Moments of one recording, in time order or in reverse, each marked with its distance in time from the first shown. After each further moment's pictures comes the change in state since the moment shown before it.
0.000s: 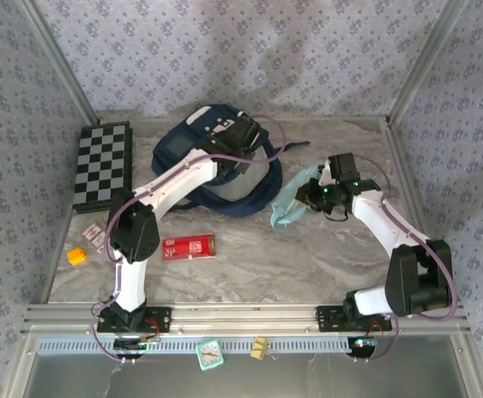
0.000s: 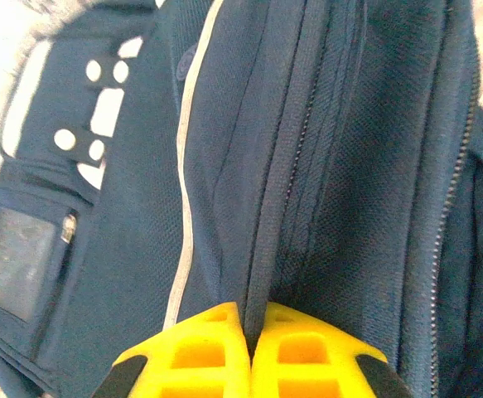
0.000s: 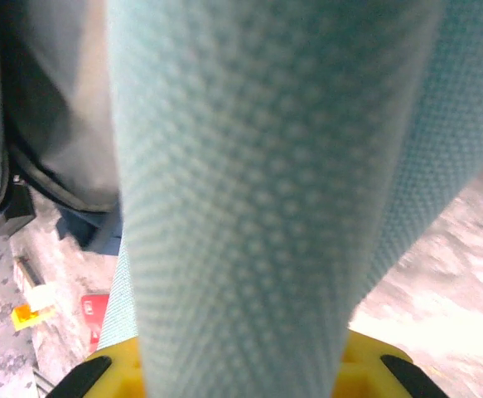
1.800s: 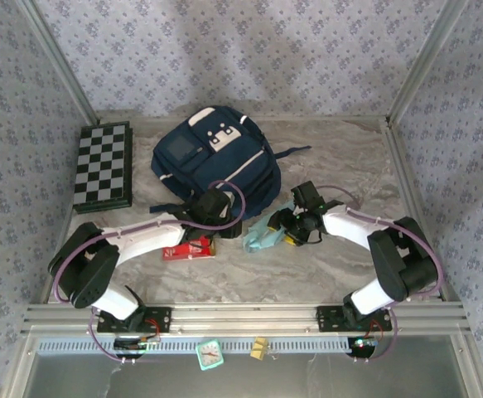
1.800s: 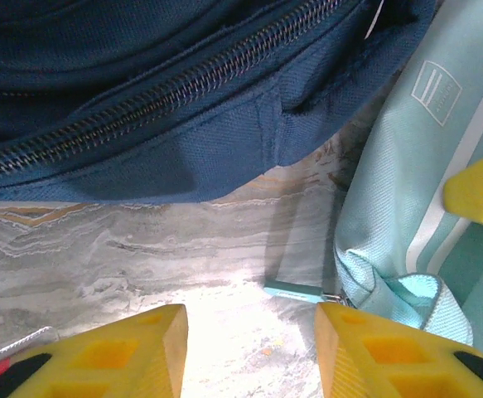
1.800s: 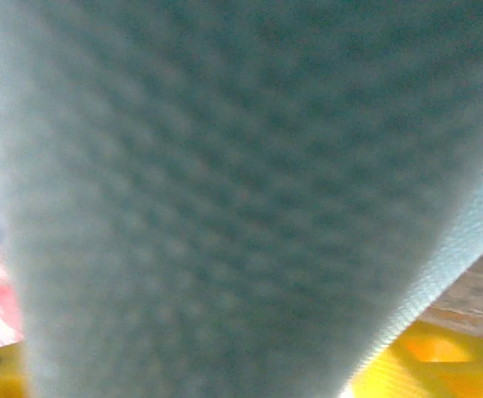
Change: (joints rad) left arm -0.077 -0.469 -1.051 0.525 0.454 -0.584; right arm 0.258 0.119 -0.238 0.220 0.109 0.334
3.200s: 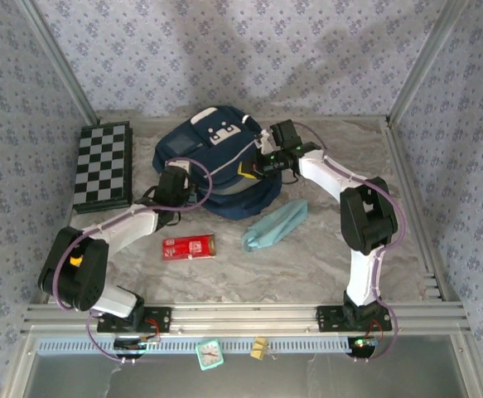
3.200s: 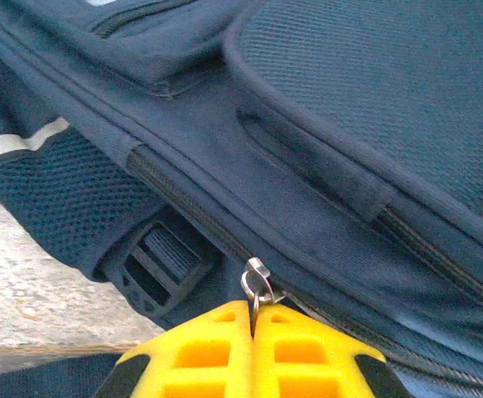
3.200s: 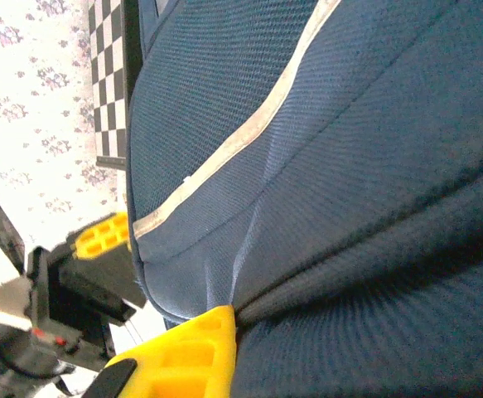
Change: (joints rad) left arm 0.377 -0.051 -0.055 0.227 -0.224 0.310; right arm -0.027 0.428 0.786 -0.098 -0.325 -0.322
